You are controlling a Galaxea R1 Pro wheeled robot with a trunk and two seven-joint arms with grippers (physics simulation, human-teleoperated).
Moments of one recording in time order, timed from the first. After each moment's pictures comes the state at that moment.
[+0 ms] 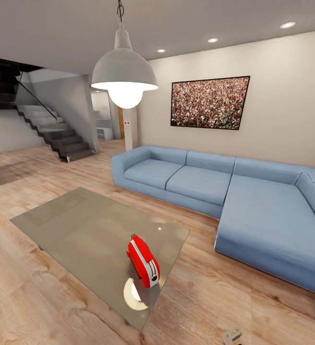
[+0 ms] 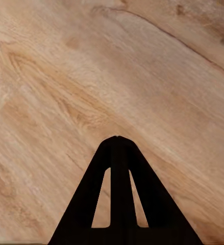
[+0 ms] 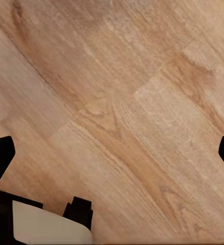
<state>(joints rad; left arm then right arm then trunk) -0.37 0.17 -0.07 0.08 0.20 -0.29 0.05 -0.53 -0.04 0.44 0.08 -0.12 -0.05 0.16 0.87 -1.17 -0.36</state>
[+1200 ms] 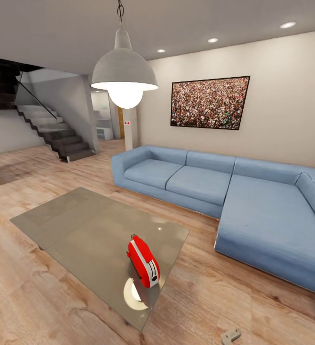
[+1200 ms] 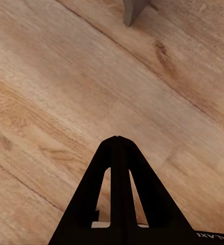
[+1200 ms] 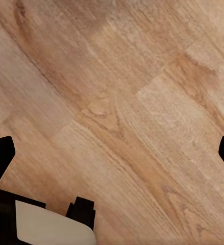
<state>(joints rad) -0.36 -0.04 -0.07 0.08 0.19 -0.28 0.05 -0.52 -0.04 0.44 0.08 -0.12 -0.05 0.16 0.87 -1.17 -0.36</state>
